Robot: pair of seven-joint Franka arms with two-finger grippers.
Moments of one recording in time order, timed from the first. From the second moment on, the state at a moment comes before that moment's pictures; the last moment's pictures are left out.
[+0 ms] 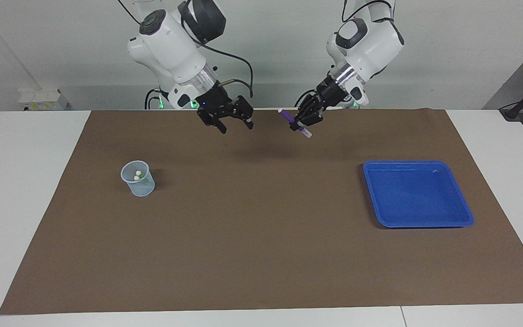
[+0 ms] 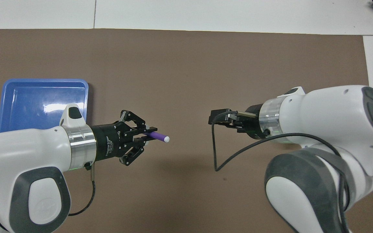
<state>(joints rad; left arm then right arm) -0.33 -0.28 -0.09 -2.24 -0.87 2.25 -1.17 0.18 -0.09 0.15 -1.93 0.39 1.98 0.34</state>
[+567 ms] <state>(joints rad) -0.11 -0.29 -0.09 -2.18 -0.49 1.88 -0.54 -0.08 -0.10 0.15 -2.00 0.07 1.91 -0.40</state>
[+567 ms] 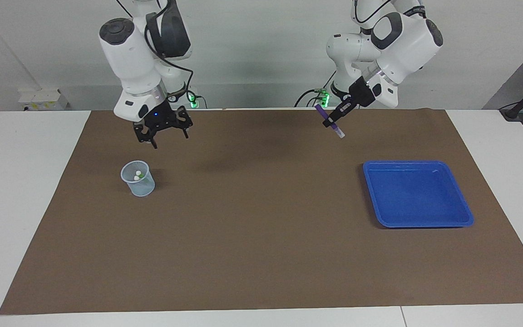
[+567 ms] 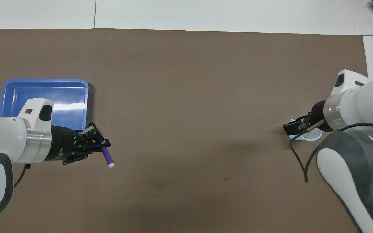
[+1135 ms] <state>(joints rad) 0.01 -0.27 -0.09 -2.18 -0.22 1.85 -0.03 -0.11 -0.09 0.16 -2.12 0.04 2.07 -0.53</state>
